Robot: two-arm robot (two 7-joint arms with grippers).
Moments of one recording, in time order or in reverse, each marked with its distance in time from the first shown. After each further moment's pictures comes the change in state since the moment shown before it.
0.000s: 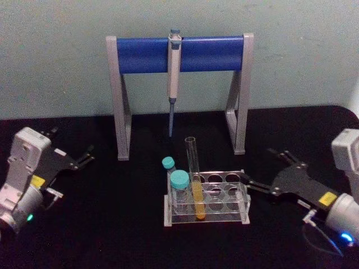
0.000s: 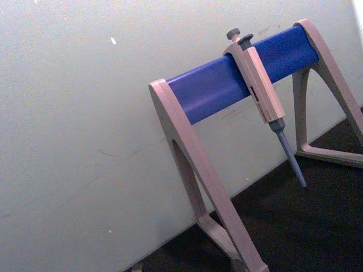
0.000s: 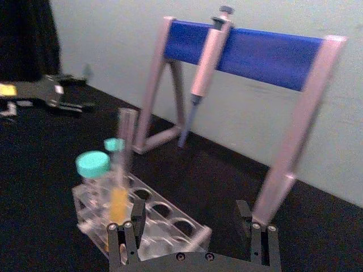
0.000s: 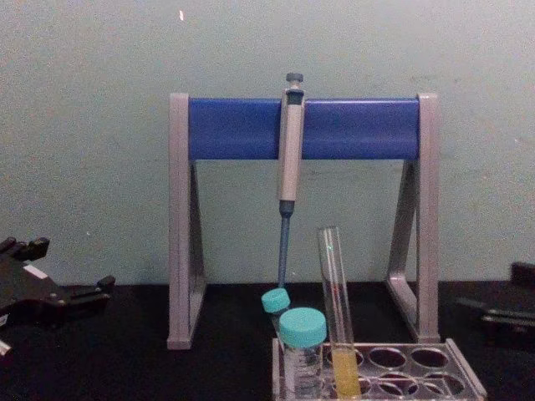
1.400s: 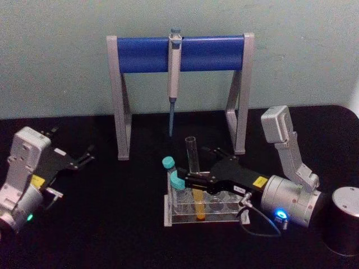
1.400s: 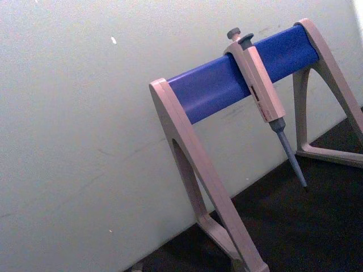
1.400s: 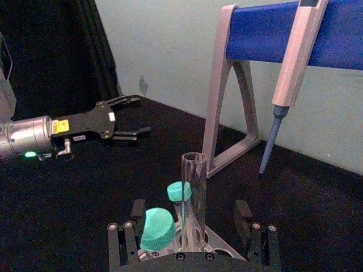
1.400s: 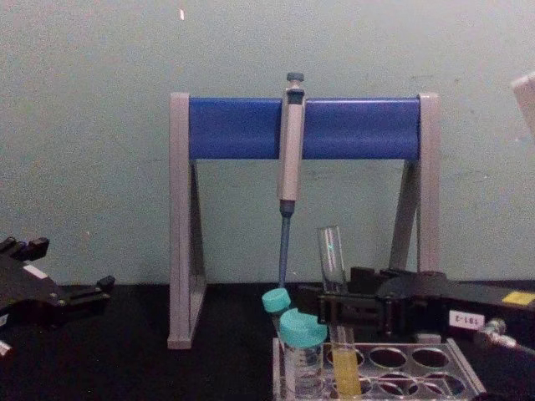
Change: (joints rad) left arm 0.000 0.000 0.000 0.000 0.000 0.000 0.000; right arm 0.244 -0.233 -0.135 0.187 0.055 0.177 0.159
